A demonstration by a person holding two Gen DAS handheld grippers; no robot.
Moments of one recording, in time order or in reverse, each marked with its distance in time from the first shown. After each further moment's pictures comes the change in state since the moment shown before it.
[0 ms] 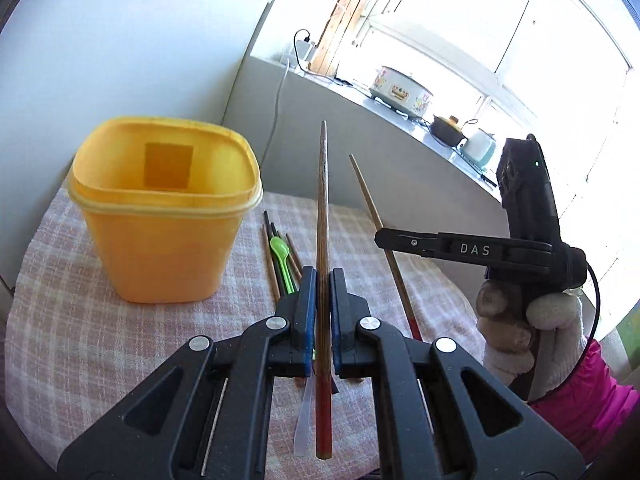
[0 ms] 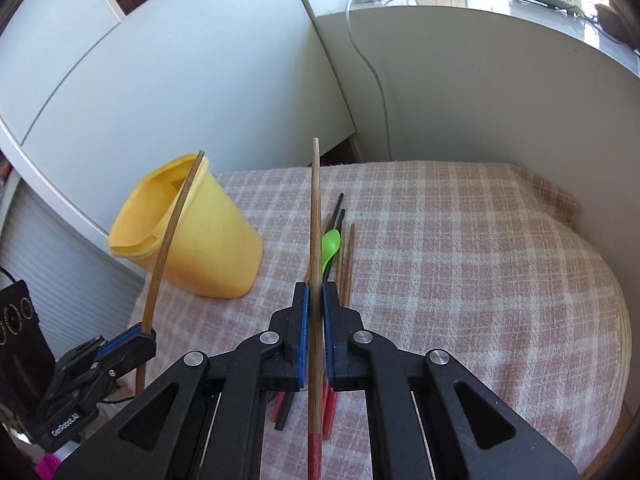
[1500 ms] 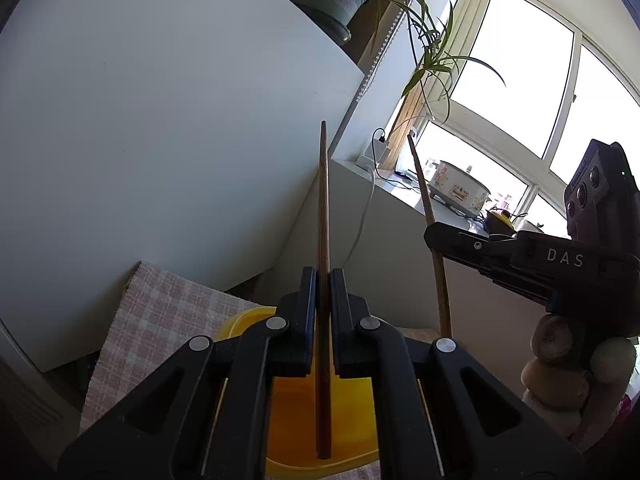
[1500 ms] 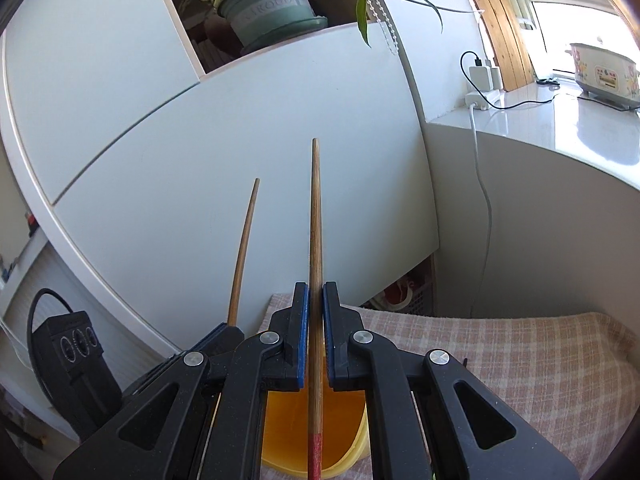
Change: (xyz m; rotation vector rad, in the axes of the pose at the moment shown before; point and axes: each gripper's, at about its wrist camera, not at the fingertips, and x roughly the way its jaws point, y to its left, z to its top) left arm -0.004 0.124 0.099 -0.080 -0.263 0.112; right arm 0.049 0.116 0.103 -0.084 -0.240 0.090
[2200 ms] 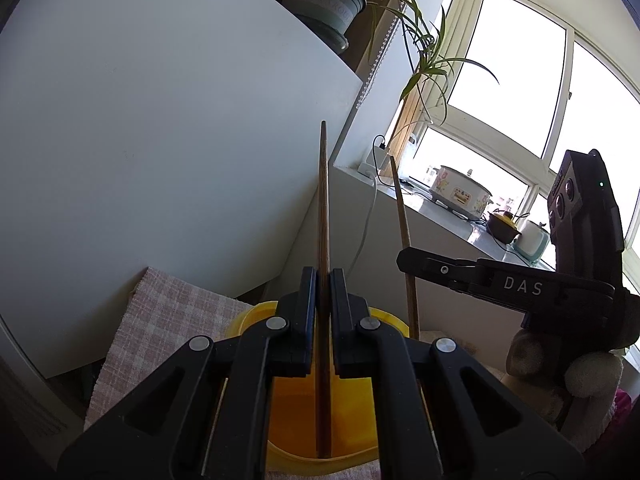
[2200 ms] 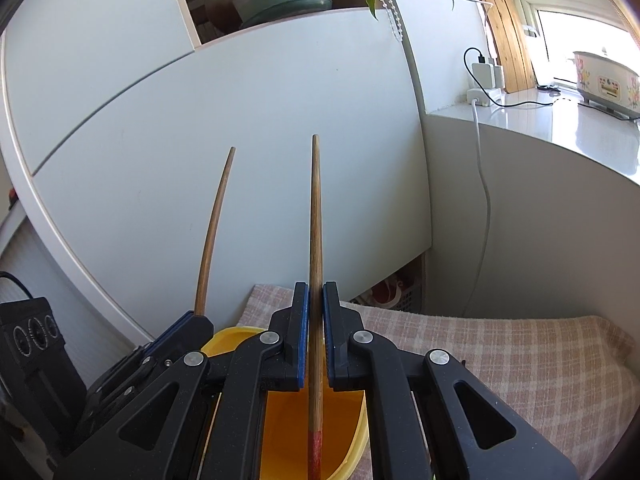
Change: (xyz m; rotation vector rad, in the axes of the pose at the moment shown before) left arm -0.005 0.002 -0.014 0.031 -0.048 0.011; right arm 0.018 -0.001 -0.020 -0.040 0.019 -0.038
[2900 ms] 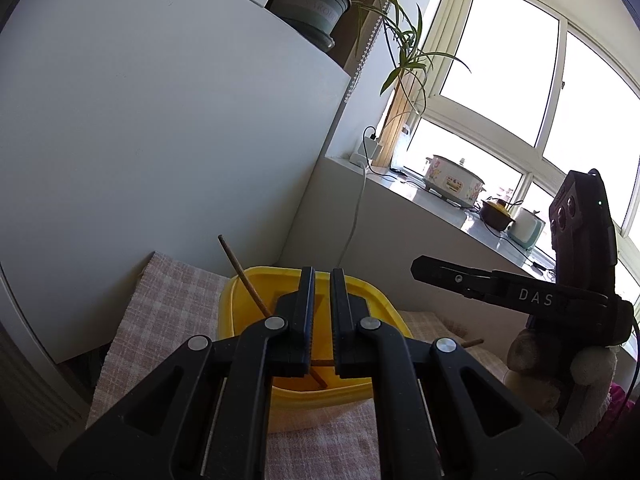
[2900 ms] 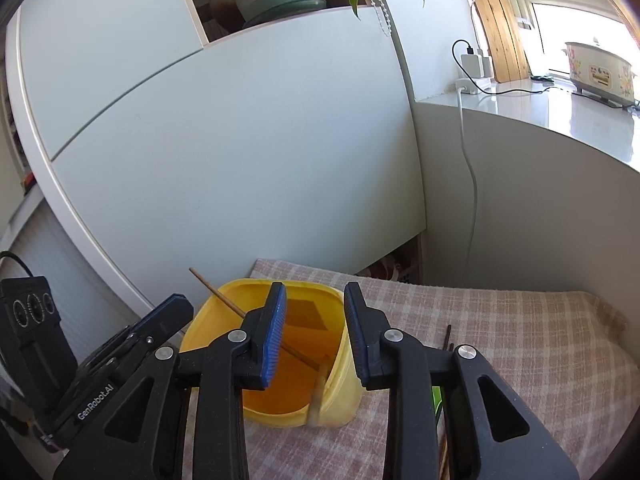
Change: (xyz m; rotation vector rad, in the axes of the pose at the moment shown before) left arm -0.037 -0.018 -0.012 0.022 0.022 -0.001; right arm -0.038 -0.012 -0.023 -0.003 0.018 0.012
